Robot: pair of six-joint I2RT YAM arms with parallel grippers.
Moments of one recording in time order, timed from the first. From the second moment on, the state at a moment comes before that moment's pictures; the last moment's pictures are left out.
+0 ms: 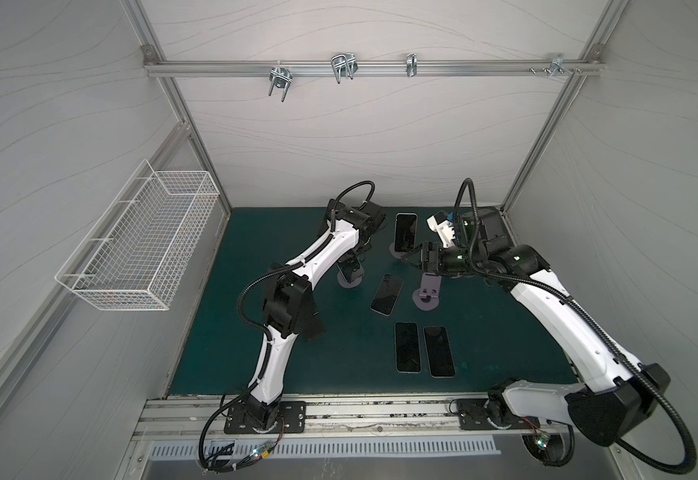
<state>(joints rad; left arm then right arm) -0.56 2.16 2.06 -1.28 -0.47 -1.10 0.48 1.27 1.33 -0.77 -0.57 0.51</state>
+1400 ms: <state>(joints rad) -0.52 2.20 2.04 -1.18 -0.41 -1.01 0.48 1.27 1.33 -0.75 -0.58 0.51</state>
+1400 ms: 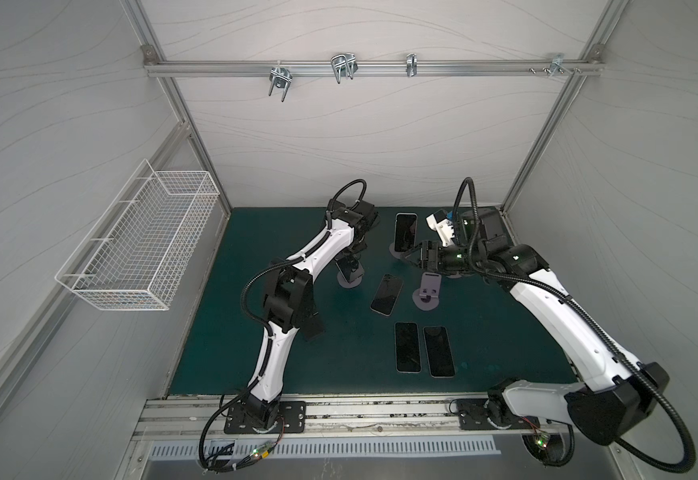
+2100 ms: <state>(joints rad) -0.51 2.21 2.04 -1.18 -0.39 -1.03 0.48 1.27 1.33 -0.74 -0.58 0.51</state>
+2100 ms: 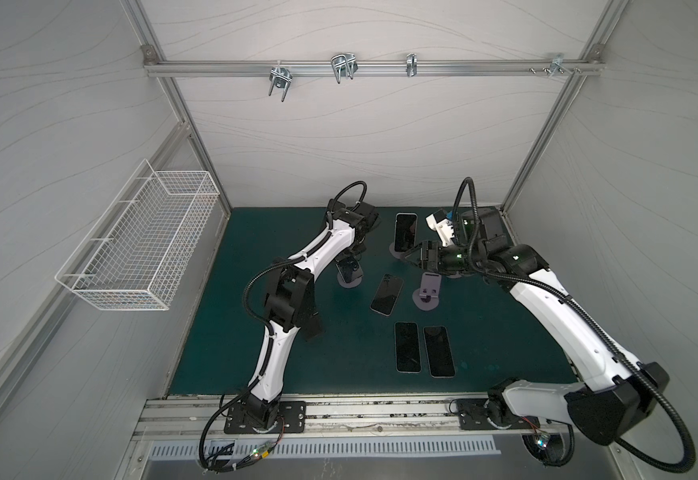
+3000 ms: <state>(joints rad) -0.51 2.18 2.00 -1.18 -0.38 -1.03 0.51 1.28 1.34 -0.76 -0.59 0.51</state>
